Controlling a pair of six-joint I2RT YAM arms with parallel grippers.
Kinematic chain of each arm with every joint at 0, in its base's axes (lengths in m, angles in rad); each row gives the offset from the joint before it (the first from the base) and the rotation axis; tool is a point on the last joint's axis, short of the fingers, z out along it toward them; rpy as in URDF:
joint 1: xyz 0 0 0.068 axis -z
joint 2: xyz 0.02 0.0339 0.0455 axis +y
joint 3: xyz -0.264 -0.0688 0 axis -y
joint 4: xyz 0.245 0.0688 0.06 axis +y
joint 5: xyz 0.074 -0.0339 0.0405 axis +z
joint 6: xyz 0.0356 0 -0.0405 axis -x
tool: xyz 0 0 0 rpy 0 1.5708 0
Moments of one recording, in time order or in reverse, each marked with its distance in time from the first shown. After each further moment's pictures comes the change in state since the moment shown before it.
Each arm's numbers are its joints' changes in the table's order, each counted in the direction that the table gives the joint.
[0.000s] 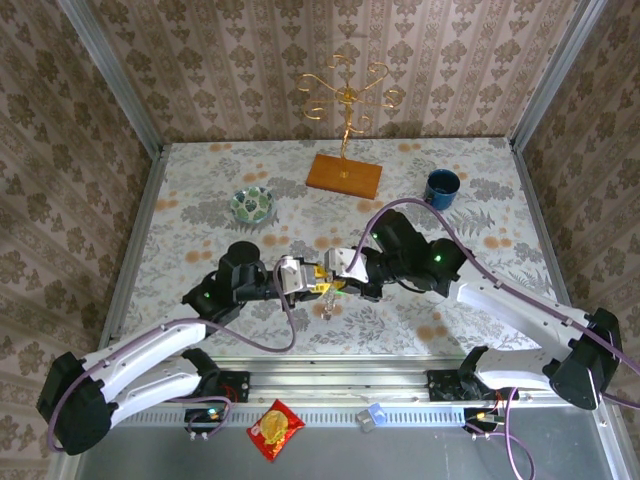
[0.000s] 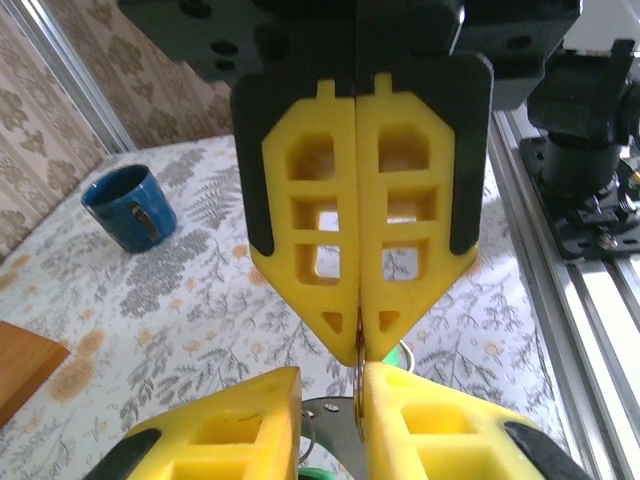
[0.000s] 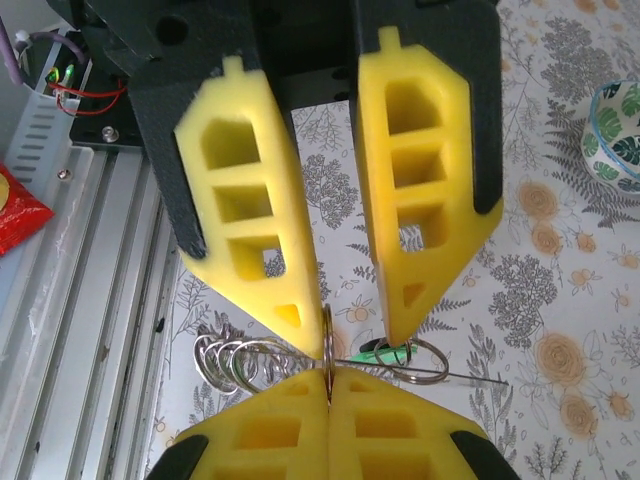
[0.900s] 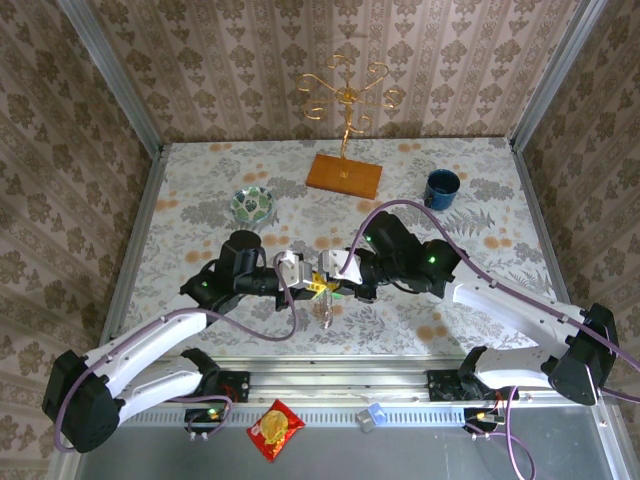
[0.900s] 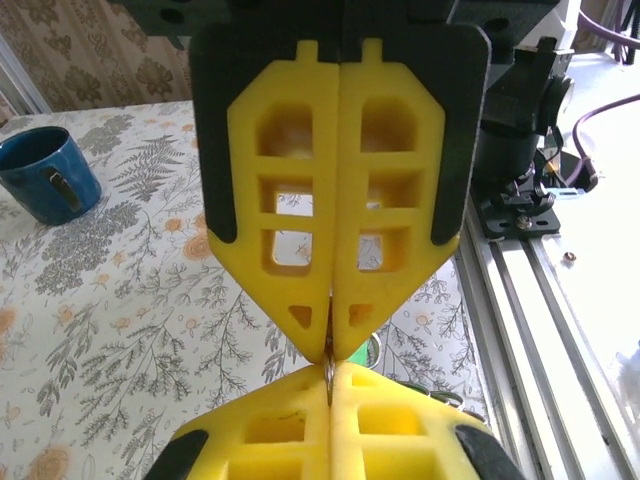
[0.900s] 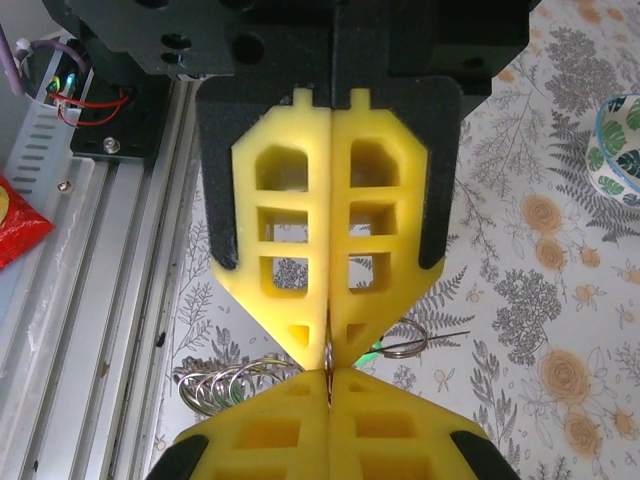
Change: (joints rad) left arm -0.070 0.045 0.072 0.175 -0.179 -0.021; right arm -0.039 0.019 0.010 -0.027 -0.024 -0.034
